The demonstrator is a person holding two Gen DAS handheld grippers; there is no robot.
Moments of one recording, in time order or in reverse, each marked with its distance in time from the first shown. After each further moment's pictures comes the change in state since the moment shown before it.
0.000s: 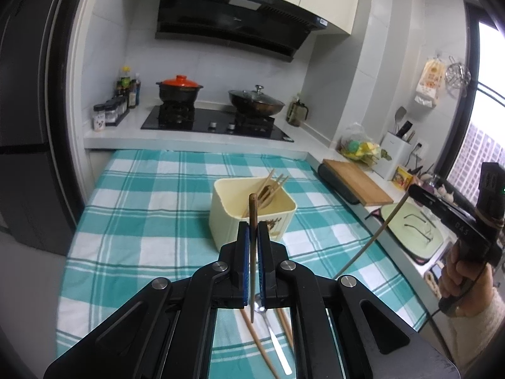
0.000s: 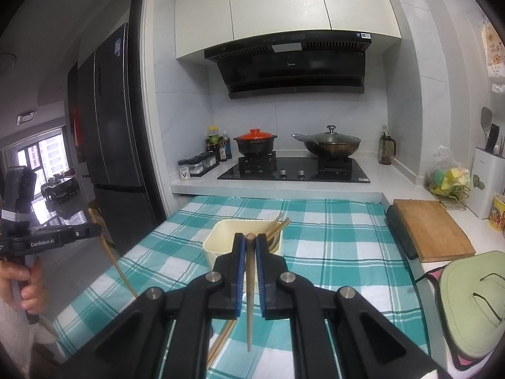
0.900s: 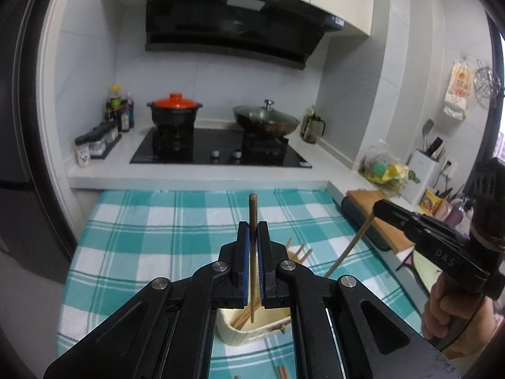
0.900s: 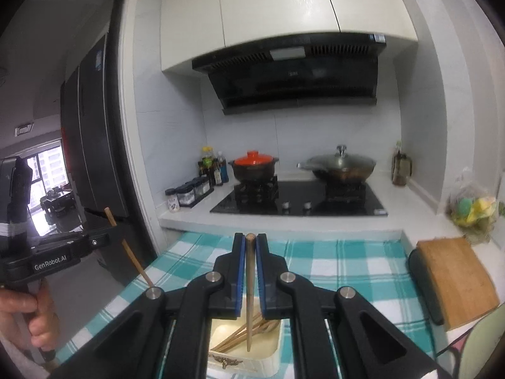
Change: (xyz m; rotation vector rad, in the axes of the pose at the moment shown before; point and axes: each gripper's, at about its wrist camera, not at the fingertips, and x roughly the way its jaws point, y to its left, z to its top) left arm 0.155 -0.007 0.112 0.025 0.000 0.071; right arm 0.153 -0.024 0.093 0.050 -0.013 0.025
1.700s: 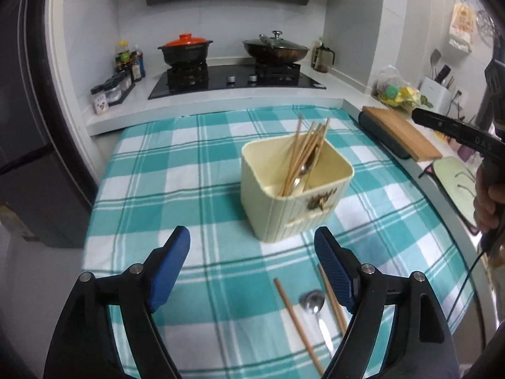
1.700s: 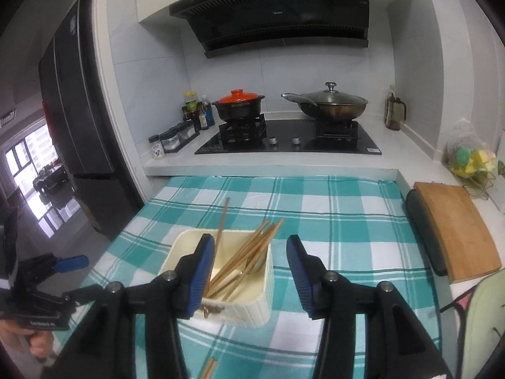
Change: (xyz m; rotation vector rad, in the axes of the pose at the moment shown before) left arm -0.058 0.019 -0.116 0.110 0.232 0.100; right arm 0.004 -0.015 -0.052 -0.009 0.222 -0.052
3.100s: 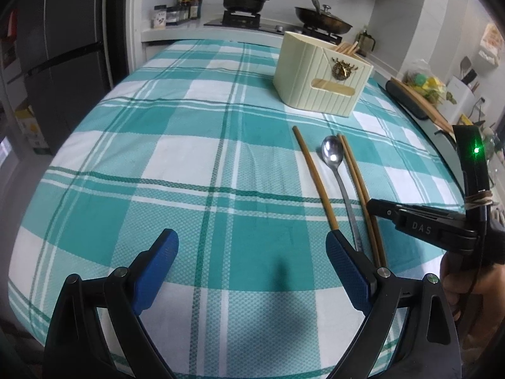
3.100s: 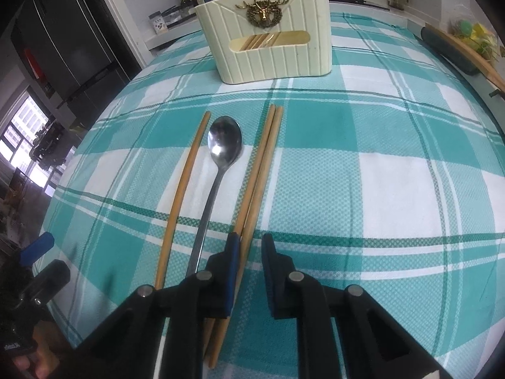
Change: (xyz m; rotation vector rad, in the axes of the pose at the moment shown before) left arm -0.004 -0.013 -0.216 -0.265 0.069 0.069; right arm 0.025 0.096 -0.263 0.118 0.441 0.012
